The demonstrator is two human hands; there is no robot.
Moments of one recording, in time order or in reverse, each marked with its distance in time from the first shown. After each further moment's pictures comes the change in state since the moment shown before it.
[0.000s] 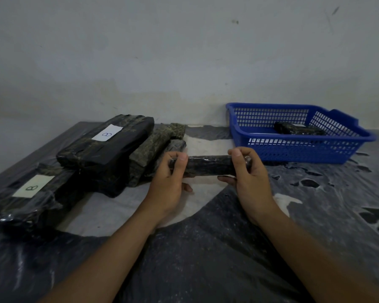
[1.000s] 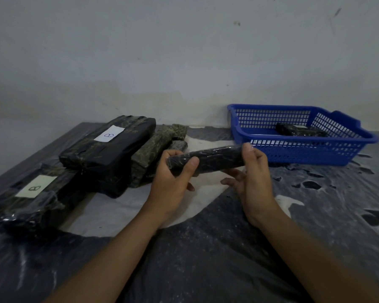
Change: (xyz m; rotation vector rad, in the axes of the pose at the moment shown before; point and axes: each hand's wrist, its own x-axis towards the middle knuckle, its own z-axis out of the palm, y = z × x) left_hand -0.005 0.001 0.000 0.052 0.007 0.111; right_hand -0.005 -0.009 0.003 0.217 0.011 0.137
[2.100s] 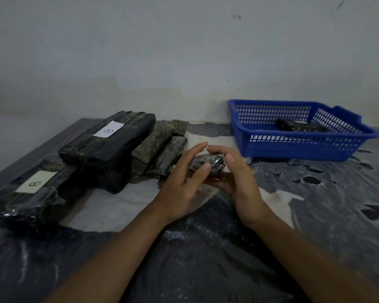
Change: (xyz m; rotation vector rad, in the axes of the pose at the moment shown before) left_hand -0.009 0.001 0.002 0.162 -0.300 0.095; right_hand -0.016 0.006 0.004 -0.151 -0.344 -0.115
